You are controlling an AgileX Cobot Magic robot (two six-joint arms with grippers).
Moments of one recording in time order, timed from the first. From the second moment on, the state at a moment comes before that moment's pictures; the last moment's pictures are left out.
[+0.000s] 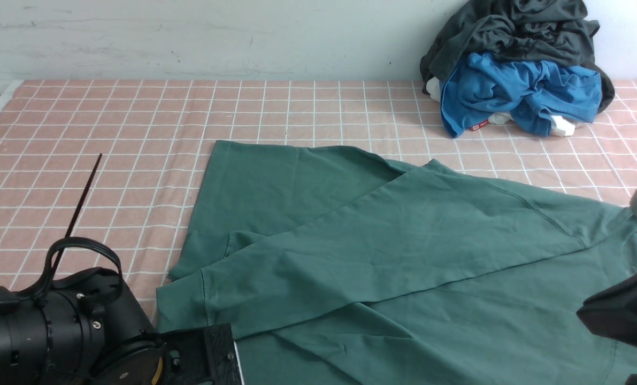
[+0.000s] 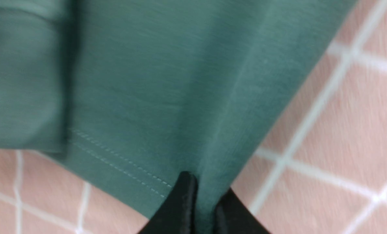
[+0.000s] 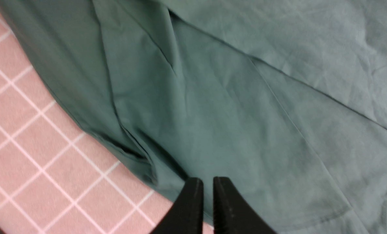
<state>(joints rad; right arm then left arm) 0.51 0.94 -0.88 0.07 1.11 -0.35 -0.63 1.49 -0.60 0.30 0.73 0.34</state>
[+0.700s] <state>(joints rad) 0.51 1.22 -0.89 0.13 1.13 -0.45 -0.52 1.40 -0.60 0.13 0.96 0.35</state>
